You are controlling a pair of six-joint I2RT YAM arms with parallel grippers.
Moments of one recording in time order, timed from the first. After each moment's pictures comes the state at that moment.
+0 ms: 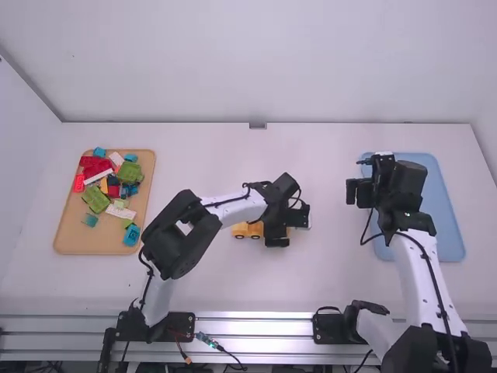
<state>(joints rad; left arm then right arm) -0.74 2.07 1.35 -0.56 0.26 0.77 -0.17 1.15 0.78 -0.35 -0.21 -0.26</state>
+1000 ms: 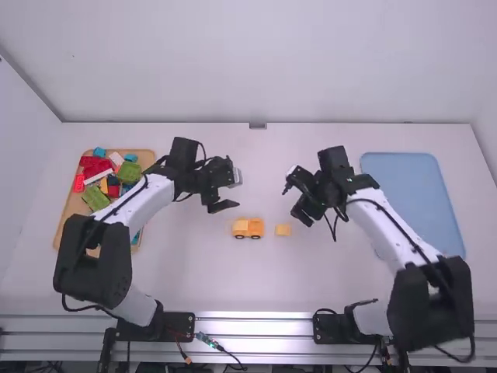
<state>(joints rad) -0.17 1.62 1.04 -0.39 0.71 1.05 0.28 1.50 1.04 -0.73 -0.26 -0.74</state>
